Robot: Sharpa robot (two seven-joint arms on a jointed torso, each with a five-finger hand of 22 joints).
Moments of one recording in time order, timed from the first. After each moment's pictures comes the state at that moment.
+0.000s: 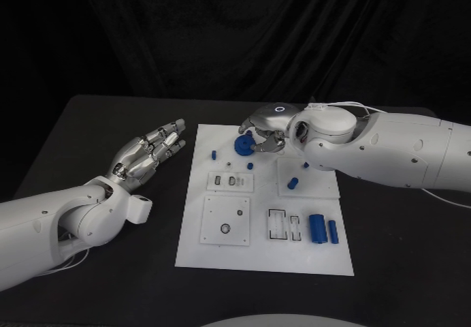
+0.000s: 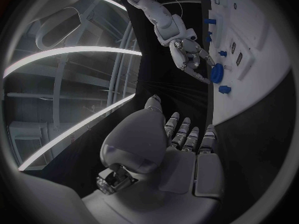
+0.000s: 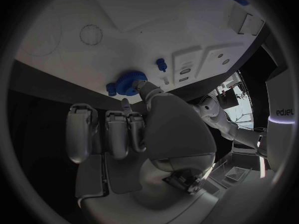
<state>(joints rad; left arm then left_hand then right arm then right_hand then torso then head) 1.25 -1.02 -0.21 1.60 -0.12 -0.11 0.68 1.43 0.24 -0.29 0.29 0.44 0.36 0.04 0.04 0.04 0.11 0.12 0.29 0.04 0.02 0.11 0.02 0.01 0.16 0.03 0.23 0.03 0.02 1.50 -0.61 -0.25 1.40 -1.65 -0.20 -0.13 1.32 -0.08 0.30 0.05 0.43 0.62 0.09 0.06 0.21 1.47 0.00 1.57 1.31 1.46 -0.06 1.55 1.31 0.03 1.47 0.05 1.43 1.31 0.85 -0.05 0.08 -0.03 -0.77</state>
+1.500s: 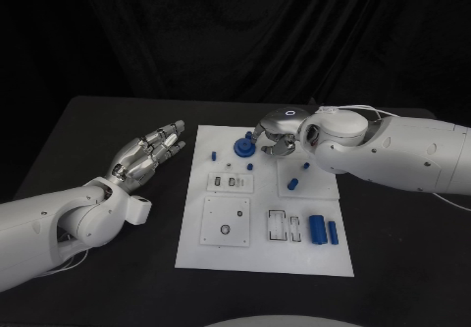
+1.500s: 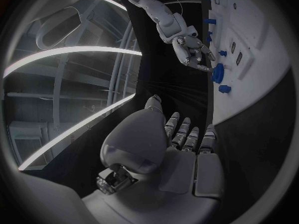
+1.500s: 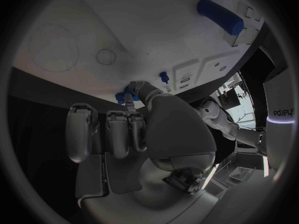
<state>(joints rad) 1.25 -1.02 -0.21 1.60 -0.12 -0.11 0.68 1.44 0.24 -0.29 0.29 0.44 0.36 0.04 0.04 0.04 0.11 0.12 0.29 0.04 0.02 0.11 0.02 0.01 0.16 0.03 0.23 0.03 0.02 1.49 -0.67 -0.25 1.41 -1.65 -0.18 -0.12 1.31 -0.06 0.39 0.00 0.46 0.86 0.06 0.11 0.20 1.47 -0.02 1.57 1.31 1.47 -0.08 1.55 1.31 0.03 1.46 0.04 1.43 1.31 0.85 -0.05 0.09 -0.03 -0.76</state>
